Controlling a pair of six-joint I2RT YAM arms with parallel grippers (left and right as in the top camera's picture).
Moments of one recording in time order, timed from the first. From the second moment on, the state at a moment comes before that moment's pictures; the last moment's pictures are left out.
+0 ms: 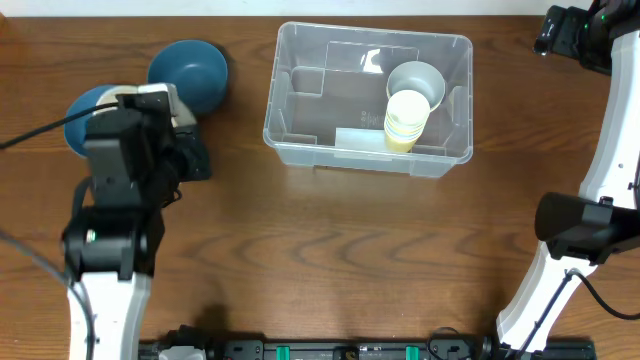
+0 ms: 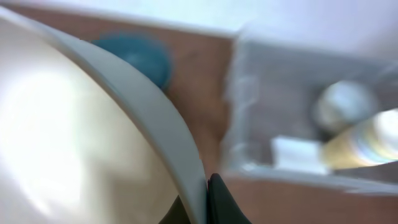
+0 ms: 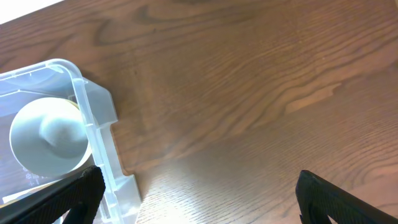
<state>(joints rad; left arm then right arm) -0.02 1.03 1.12 -0.67 0.17 -0.18 -0.17 2.16 2.63 -1.58 0.12 0.23</state>
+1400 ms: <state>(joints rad) -0.61 1.93 1.64 -0.43 -0.22 0.11 -0.17 2.16 2.63 -1.58 0.12 0.23</state>
